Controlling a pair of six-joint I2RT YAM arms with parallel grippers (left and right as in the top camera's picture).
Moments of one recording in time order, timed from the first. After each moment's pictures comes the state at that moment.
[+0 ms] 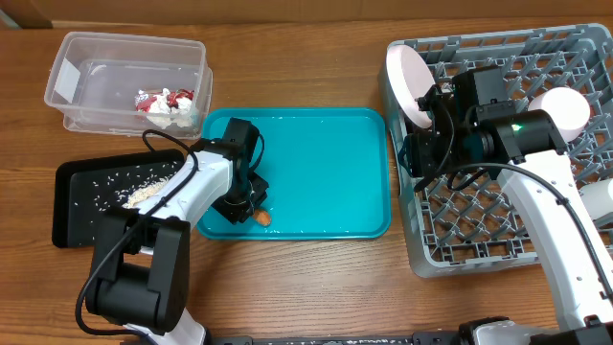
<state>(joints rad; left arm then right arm) -0.25 1.79 1.06 -0.83 0.06 -1.13 0.19 1.48 1.39 -1.12 -0.26 0.04</state>
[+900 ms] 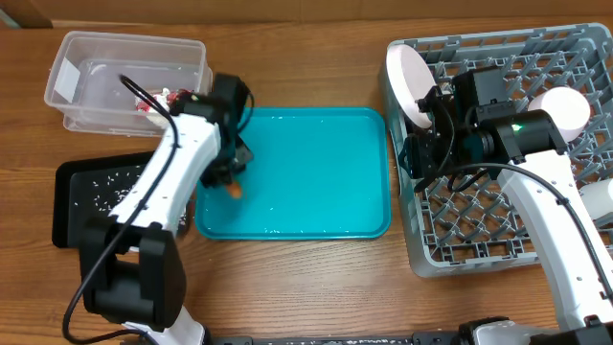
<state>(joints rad) -0.21 1.80 1.45 -1.20 -0.15 -0.88 0.19 1.48 1.39 -1.14 -0.26 0.04</state>
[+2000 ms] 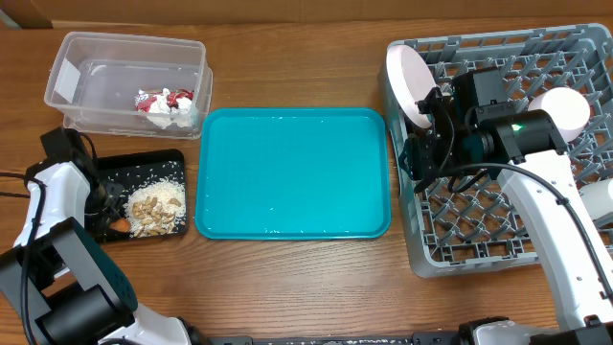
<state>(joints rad) 0.52 1.77 1.14 -0.84 -0.26 -0.75 0.19 1.48 1.39 -1.15 -0.26 0.04</state>
